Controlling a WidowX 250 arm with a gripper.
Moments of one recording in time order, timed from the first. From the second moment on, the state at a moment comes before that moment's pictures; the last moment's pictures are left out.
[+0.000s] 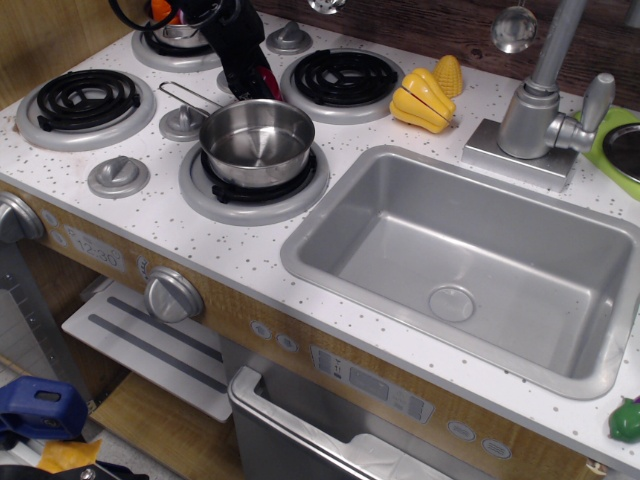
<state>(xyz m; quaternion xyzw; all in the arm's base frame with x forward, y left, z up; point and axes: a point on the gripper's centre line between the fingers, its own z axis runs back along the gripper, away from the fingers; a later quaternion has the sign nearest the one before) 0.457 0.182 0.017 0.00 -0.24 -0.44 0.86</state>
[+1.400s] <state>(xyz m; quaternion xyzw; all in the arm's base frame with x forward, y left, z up) 0.400 0.130 0.091 0.11 -0.16 -0.36 0.91</state>
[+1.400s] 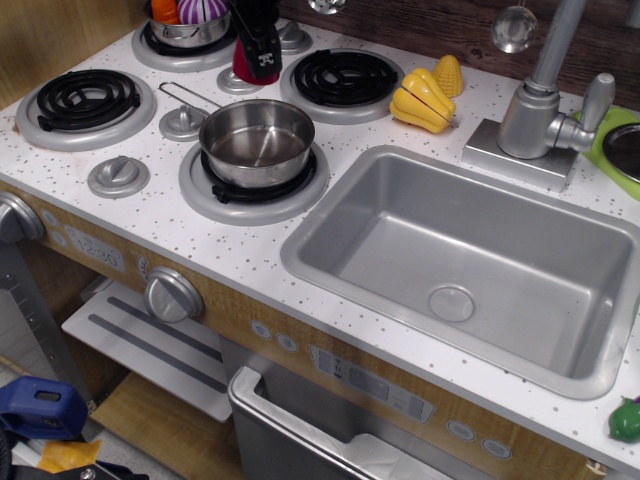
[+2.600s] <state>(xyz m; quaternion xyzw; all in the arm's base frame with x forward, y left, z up) 0.370 0.115 0.062 0.06 -0.17 -0.30 0.94</state>
